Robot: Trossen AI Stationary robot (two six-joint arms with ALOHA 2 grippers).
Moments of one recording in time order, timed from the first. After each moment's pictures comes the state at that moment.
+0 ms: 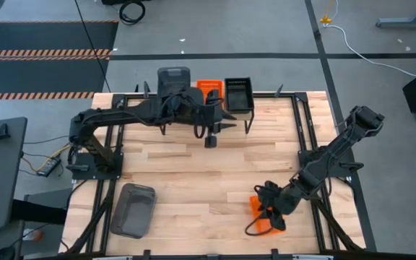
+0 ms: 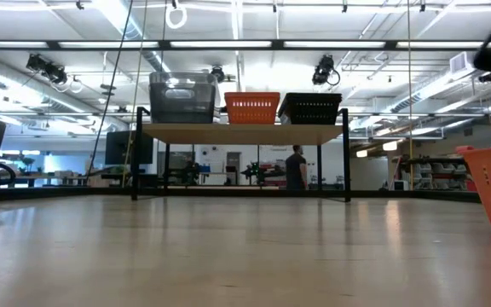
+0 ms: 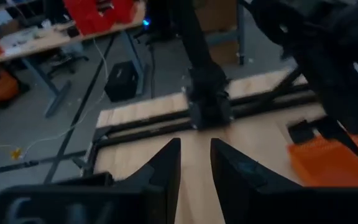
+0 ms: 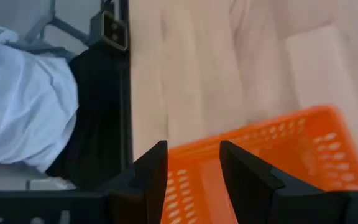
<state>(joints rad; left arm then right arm) 0.11 1.68 1.71 -0.33 0.05 0.28 0.74 1.34 0.80 -0.32 0.11 0.93</state>
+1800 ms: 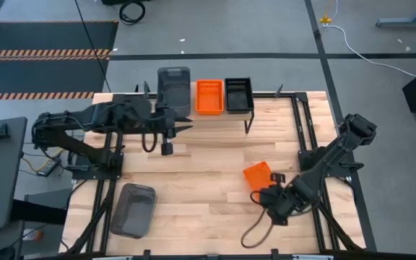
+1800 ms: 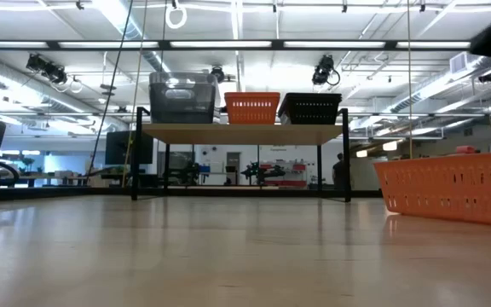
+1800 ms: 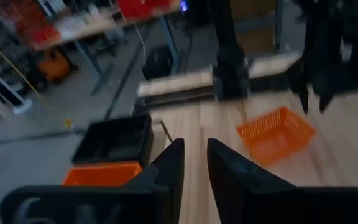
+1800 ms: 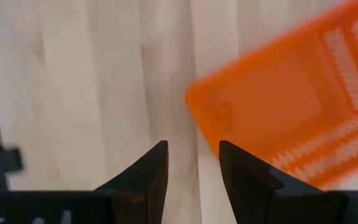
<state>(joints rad) -0.04 1.26 1.51 -0.61 -0.27 0.21 0.76 1.52 1.07 -0.96 0.18 0.85</state>
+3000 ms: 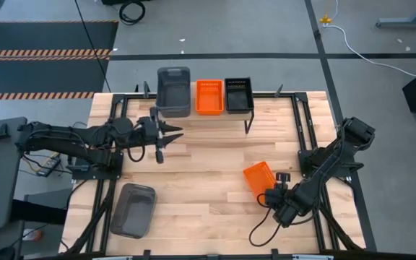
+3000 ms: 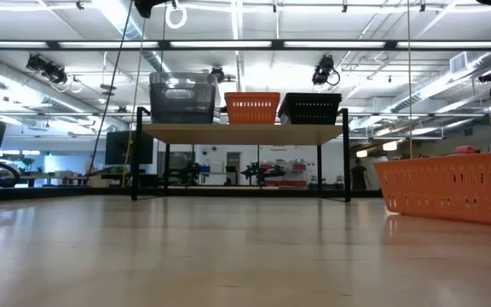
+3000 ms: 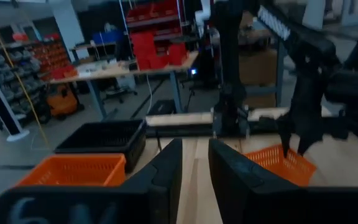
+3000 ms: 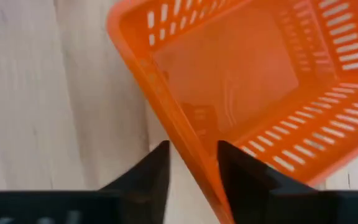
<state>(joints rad) -0.04 0.92 0.75 0.14 -0.27 0.14 0.83 1.57 0.88 -0.88 0.29 0.94</state>
